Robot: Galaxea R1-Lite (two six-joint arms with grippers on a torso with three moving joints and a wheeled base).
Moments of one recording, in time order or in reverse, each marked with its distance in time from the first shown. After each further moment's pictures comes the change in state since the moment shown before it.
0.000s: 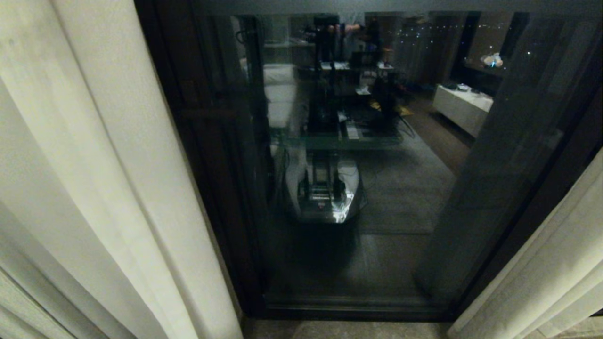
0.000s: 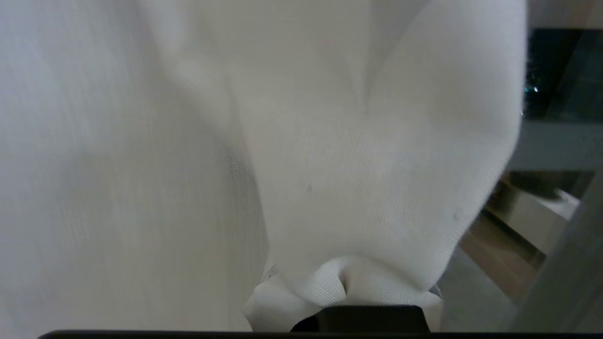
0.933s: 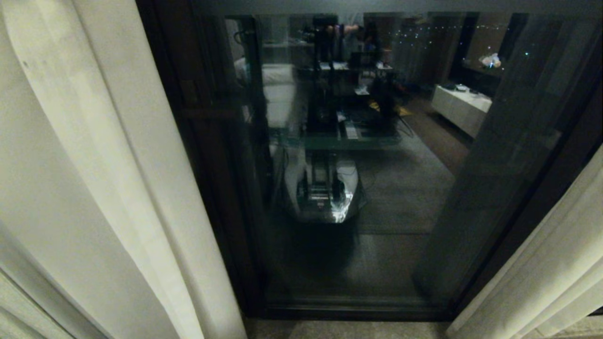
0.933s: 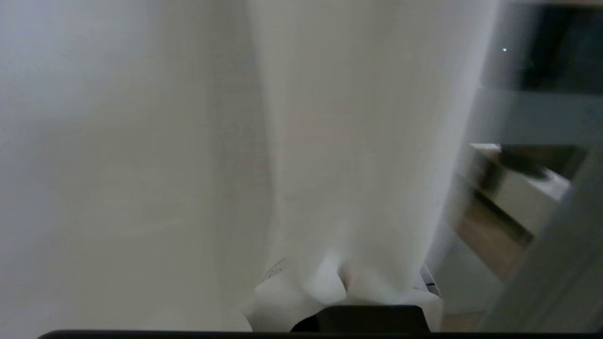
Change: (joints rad) left arm -0.012 0.023 0.042 -0.002 -0.011 0.000; right arm -0.002 0.000 0.000 -0.001 0.000 0.000
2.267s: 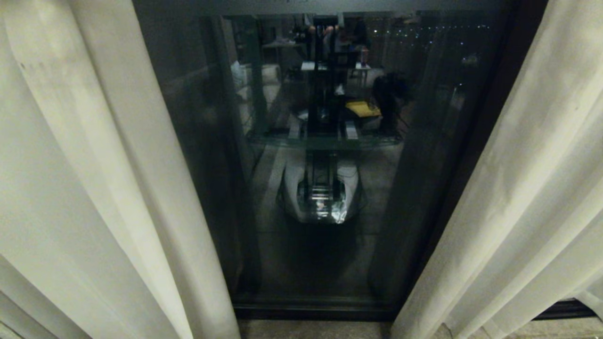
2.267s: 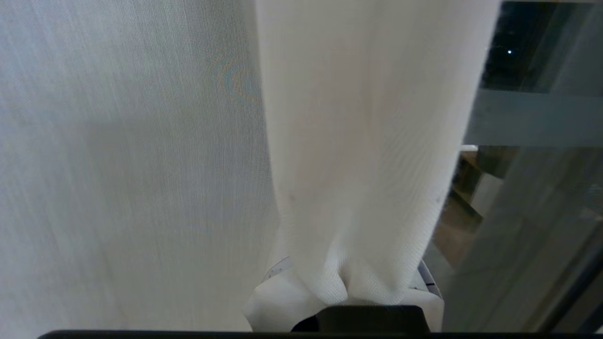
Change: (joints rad) left arm 0.000 0.003 0.006 -0.001 -0.001 0.000; right arm 0.002 0.000 0.000 0.001 -0.001 0.000
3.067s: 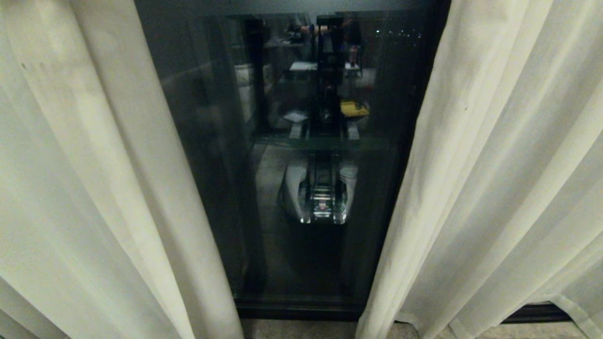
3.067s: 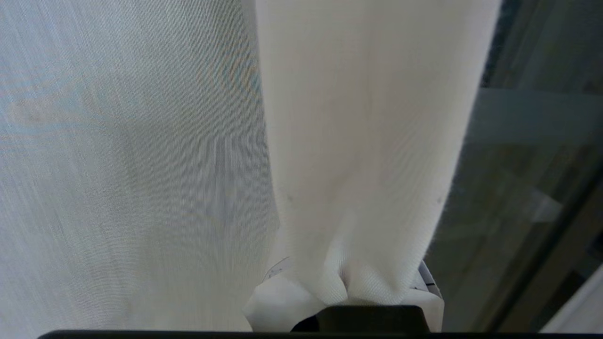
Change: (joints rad) left arm -0.011 -0.007 0.003 0.002 0.002 0.000; right arm 0.000 0.000 0.000 0.000 0.000 0.000
